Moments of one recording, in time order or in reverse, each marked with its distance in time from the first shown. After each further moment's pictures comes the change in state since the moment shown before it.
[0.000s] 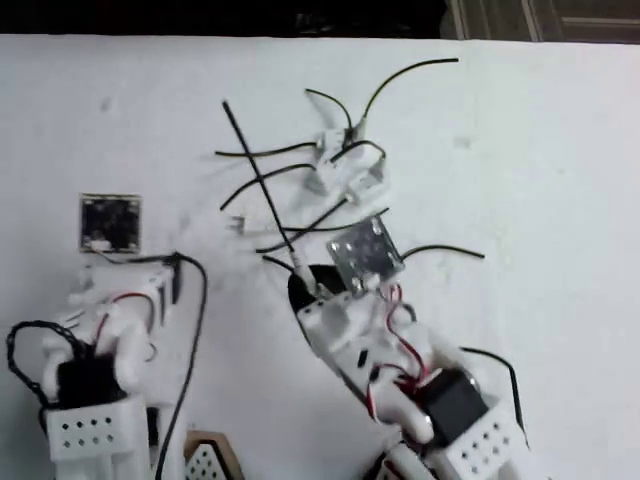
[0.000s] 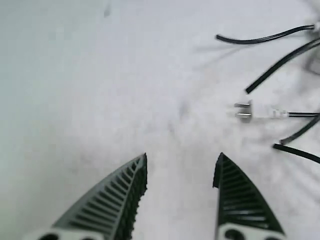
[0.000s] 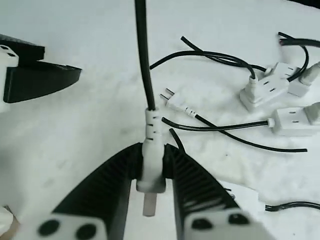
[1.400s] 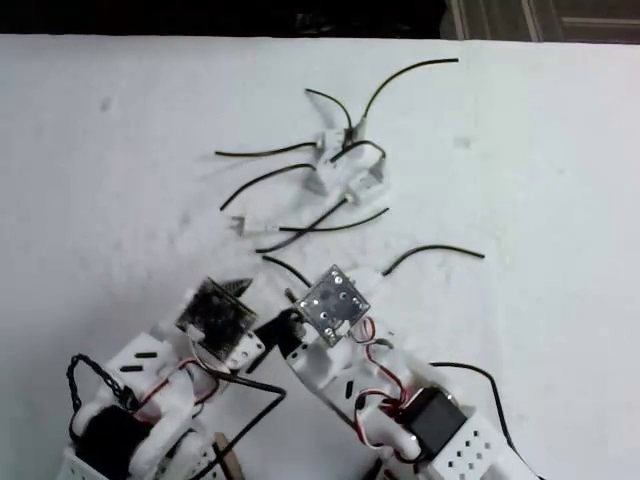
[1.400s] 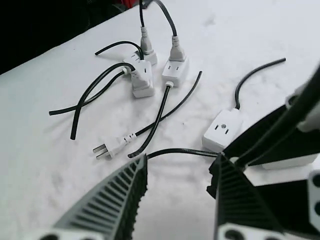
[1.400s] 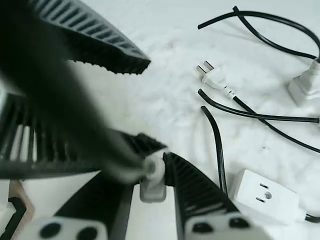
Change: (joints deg) left arm 37.5 -26.7 7.3 9.2 -2.7; right arm -7.1 -7.0 14.9 -3.6 4.9
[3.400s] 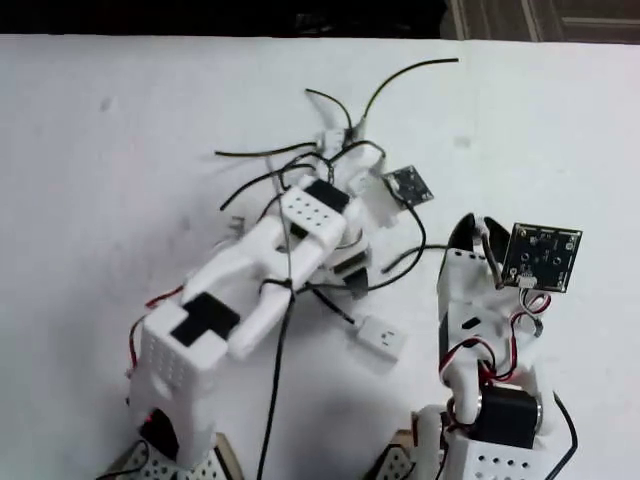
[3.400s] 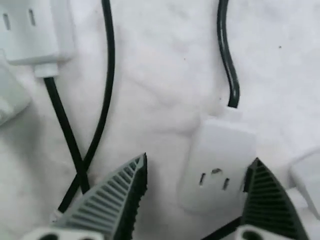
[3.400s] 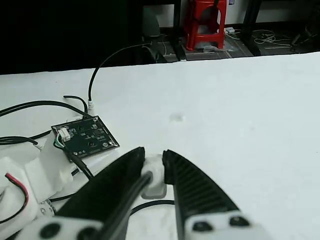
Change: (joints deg) left arm 4.6 130.7 -77.0 -5.1 -13.5; right arm 54.2 -0.1 -14.0 -1.8 0.1
